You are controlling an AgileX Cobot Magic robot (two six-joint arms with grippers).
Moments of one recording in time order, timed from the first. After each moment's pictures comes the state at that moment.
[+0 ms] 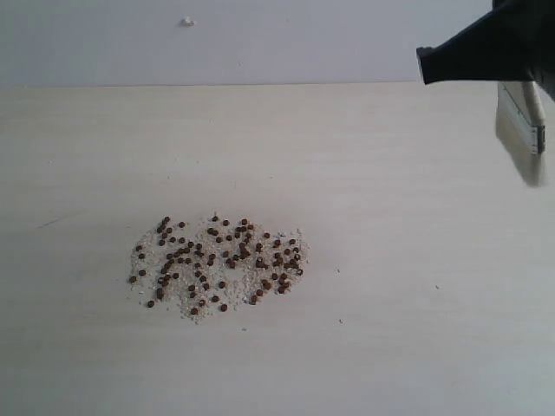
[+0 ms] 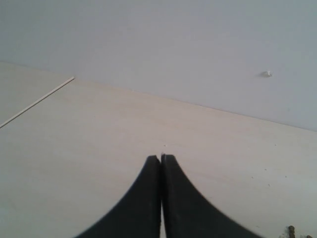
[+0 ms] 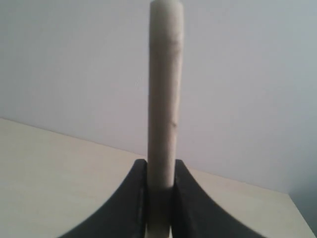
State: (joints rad) left arm -0.01 0.27 0.00 0.28 -0.04 -0.48; right arm 0.81 1.20 -0.68 1.43 -0.90 -1.48
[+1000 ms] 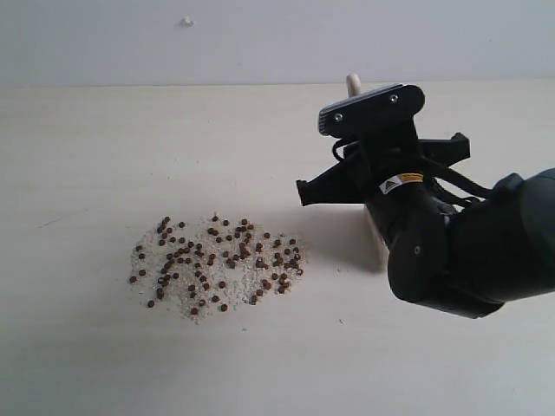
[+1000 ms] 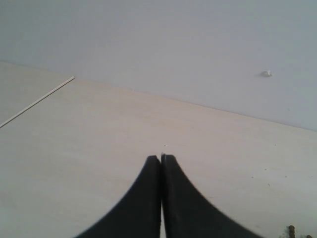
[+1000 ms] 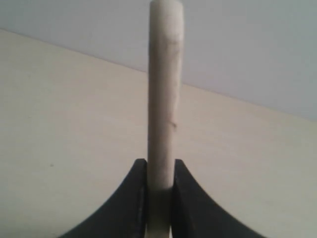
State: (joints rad) left arm -0.01 0.27 0.00 0.28 -0.04 -0.48; right arm 0.81 1.81 -0.64 0.93 -0.90 -0.63
